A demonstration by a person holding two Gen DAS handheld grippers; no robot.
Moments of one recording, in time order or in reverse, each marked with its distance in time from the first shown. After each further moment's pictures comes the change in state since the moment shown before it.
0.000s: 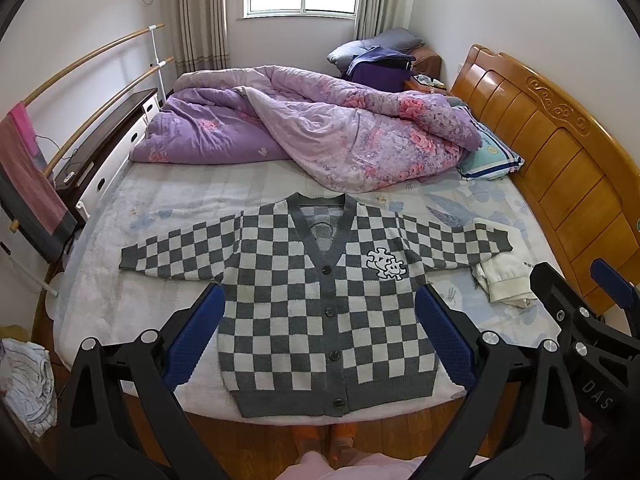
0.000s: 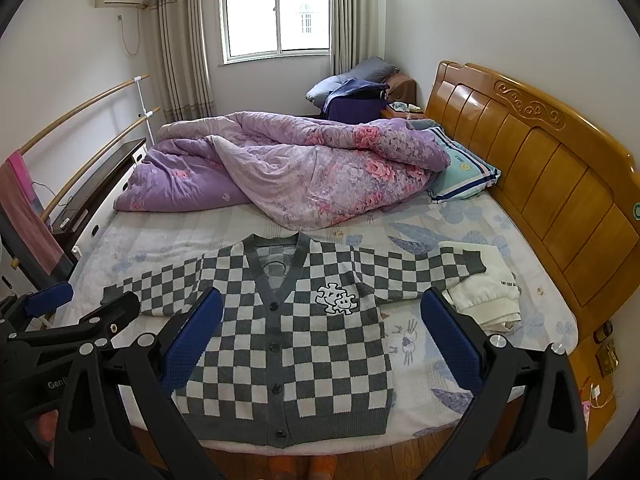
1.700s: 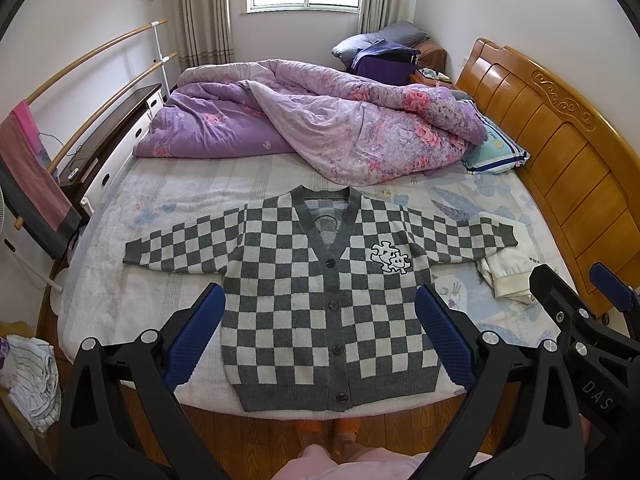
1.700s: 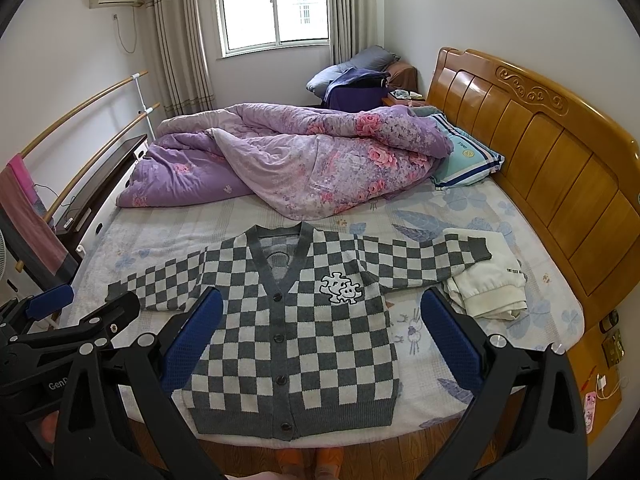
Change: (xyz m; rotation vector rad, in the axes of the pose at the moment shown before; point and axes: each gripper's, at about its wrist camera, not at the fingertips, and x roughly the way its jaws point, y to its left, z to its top) left arm 0.002 0.000 -0.001 -0.004 0.012 0.013; right arm 0.005 0.009 -0.020 0.006 0.010 0.001
